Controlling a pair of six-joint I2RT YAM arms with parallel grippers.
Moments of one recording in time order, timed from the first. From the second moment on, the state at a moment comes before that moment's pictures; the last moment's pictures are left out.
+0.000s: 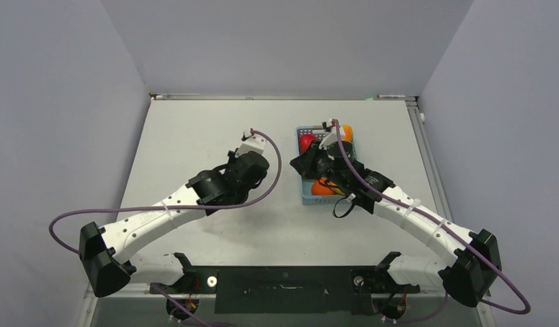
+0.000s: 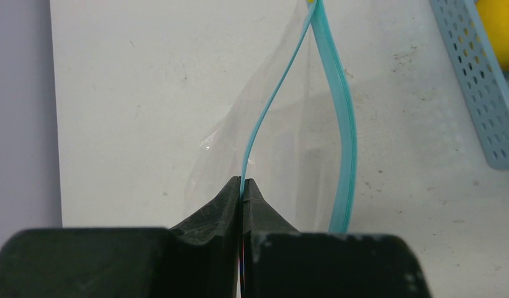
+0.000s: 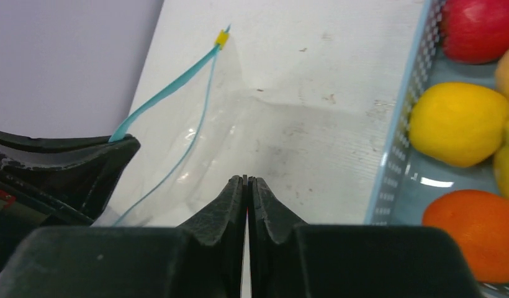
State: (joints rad) left arm -0.94 1.26 1.15 -0.70 -0.79 -0.28; right arm 0.73 1.17 0.95 -0.17 0.05 0.69
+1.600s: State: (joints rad) left arm -1.12 1.23 1.09 -0.68 -0.98 -0.31; right arm 0.91 1.37 1.01 0.07 -0.08 0.86
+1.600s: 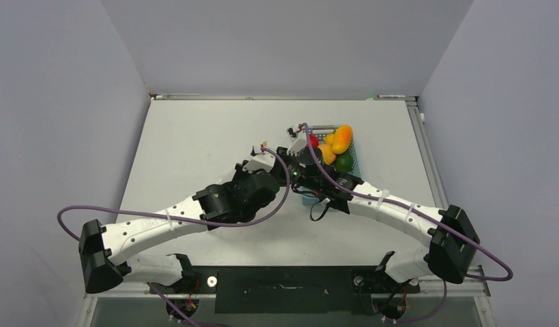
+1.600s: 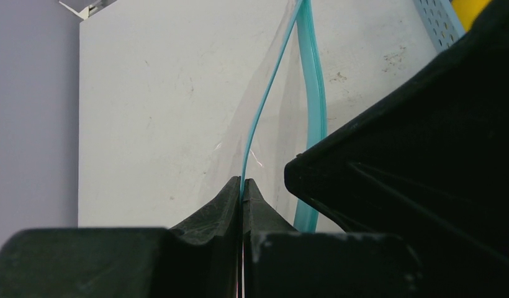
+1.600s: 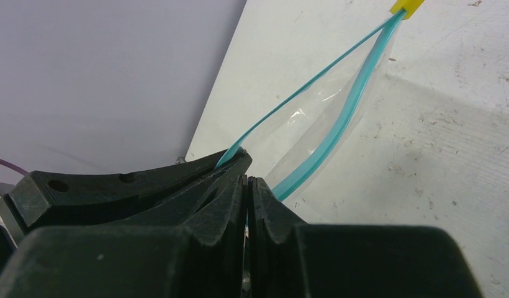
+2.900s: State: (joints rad) left arm -1.22 1.21 1.05 -0.67 -1.14 -0.28; right arm 0.94 1.58 1.01 0.05 -0.04 0.88
